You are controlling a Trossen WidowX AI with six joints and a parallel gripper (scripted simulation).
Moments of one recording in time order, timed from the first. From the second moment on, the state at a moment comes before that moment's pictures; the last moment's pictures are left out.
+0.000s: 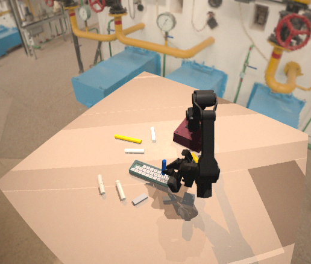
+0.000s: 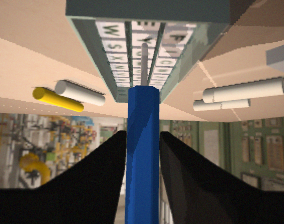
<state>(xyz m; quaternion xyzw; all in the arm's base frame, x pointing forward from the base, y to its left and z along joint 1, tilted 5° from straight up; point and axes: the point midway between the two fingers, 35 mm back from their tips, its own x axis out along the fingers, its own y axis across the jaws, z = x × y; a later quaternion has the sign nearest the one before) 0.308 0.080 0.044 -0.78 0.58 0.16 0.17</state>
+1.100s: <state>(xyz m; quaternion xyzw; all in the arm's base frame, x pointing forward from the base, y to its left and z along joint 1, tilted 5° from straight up) 0.305 0.081 0.075 -0.78 0.58 0.16 0.17</state>
